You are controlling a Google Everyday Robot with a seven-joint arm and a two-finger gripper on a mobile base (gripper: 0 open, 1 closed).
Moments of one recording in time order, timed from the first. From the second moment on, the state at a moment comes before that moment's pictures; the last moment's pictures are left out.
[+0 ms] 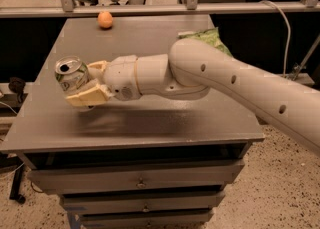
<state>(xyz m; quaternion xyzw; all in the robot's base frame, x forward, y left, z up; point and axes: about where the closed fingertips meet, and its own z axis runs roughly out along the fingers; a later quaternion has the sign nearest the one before) 0.499 0.185 0.902 -0.55 0.53 0.41 0.49</state>
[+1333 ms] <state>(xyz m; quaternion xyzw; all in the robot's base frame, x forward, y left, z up) 0.564 0.107 0.923 -0.74 0.58 0.19 0.29</state>
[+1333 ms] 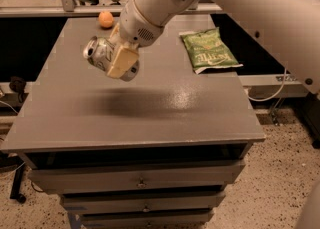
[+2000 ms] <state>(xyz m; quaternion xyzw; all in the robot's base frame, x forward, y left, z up) 0.565 0.089 0.890 -0.79 0.57 0.09 0.18</state>
